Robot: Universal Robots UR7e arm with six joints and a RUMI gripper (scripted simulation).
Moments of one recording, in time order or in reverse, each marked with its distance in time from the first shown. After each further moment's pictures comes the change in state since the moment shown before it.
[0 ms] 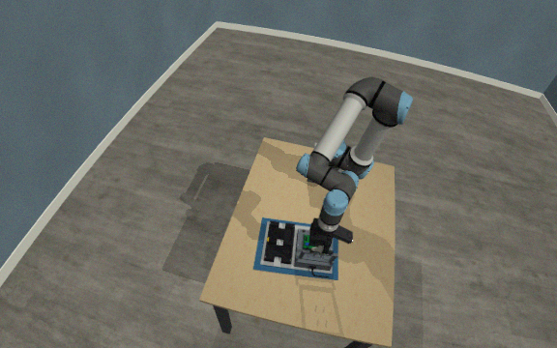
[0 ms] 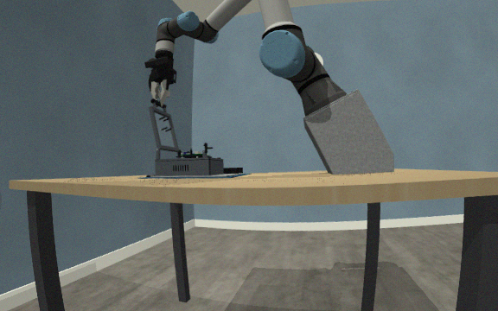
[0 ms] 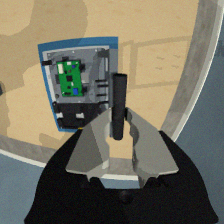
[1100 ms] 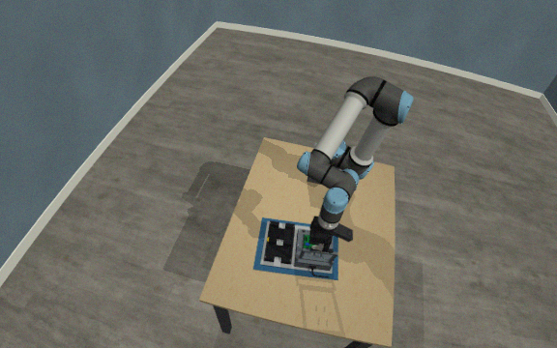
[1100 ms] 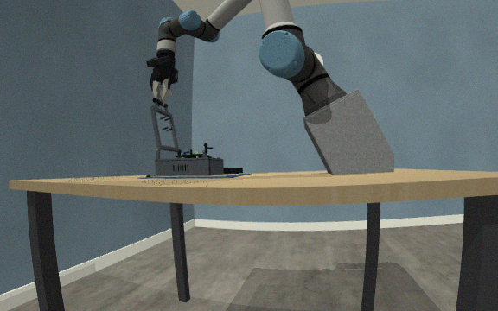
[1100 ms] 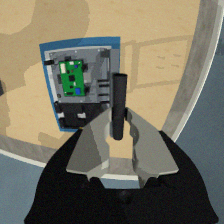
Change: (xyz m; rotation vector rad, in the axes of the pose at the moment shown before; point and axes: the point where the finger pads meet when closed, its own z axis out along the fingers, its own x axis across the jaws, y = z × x) arm -0.007 0.000 -0.002 0.000 0.000 0.000
